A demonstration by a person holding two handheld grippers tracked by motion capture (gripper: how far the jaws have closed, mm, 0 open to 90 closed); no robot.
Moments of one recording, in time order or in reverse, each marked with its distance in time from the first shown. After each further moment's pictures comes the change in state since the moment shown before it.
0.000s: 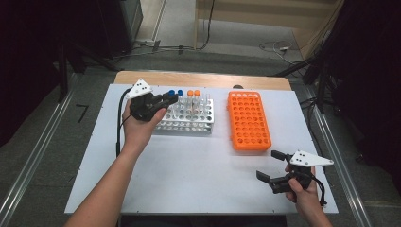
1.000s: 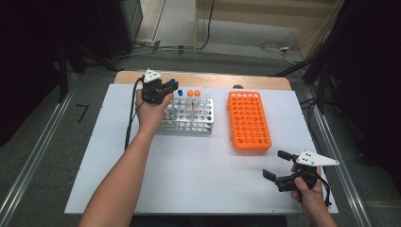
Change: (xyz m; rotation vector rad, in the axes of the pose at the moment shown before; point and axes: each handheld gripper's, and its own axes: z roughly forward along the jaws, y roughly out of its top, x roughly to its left) left arm 0.043 -0.018 0.074 0.066 0.184 -0.086; right arm -0.017 -0.010 -0.007 0.002 -0.036 0.022
